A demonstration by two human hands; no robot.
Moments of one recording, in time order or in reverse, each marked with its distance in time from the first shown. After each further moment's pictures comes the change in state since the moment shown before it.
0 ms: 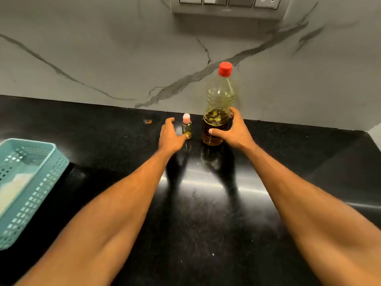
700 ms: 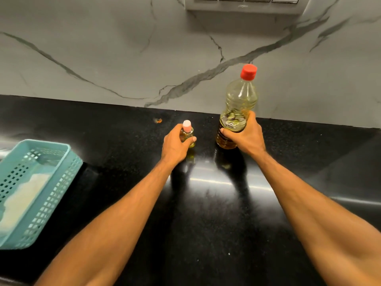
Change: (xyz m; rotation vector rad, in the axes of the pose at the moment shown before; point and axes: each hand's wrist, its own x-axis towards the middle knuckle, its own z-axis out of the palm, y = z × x) left_hand -0.037 -0.006 -0.035 -0.018 -0.032 0.166; right_hand -0.014 -0.001 0.015 -0.034 0.225 -0.086
